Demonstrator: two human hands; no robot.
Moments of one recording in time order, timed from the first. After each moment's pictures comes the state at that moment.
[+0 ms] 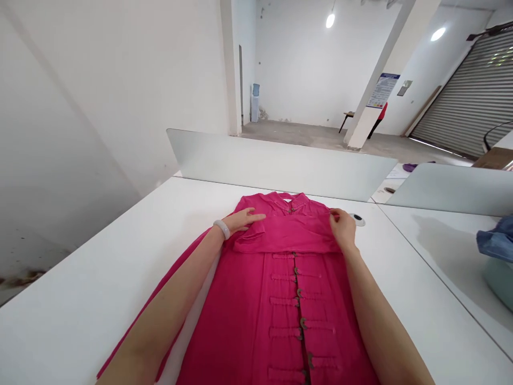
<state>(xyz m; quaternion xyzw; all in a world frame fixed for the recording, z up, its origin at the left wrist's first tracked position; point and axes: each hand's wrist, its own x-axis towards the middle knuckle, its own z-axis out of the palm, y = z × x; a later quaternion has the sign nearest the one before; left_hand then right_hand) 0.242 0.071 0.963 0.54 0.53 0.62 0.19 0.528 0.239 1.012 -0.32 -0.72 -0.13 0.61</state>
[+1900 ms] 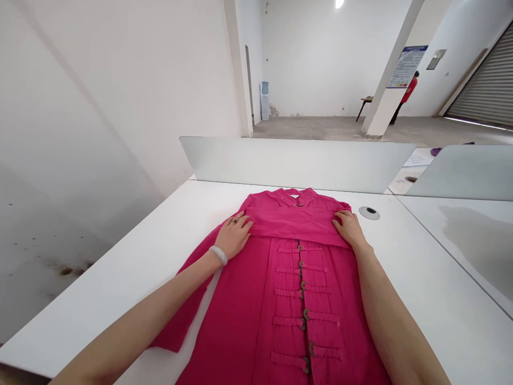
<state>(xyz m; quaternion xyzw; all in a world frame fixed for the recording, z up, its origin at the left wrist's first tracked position) 0.249 0.036 0.900 0.56 0.66 0.23 -0.45 0.543 0.323 0.992 -0.22 -0.80 -0.24 0.51</state>
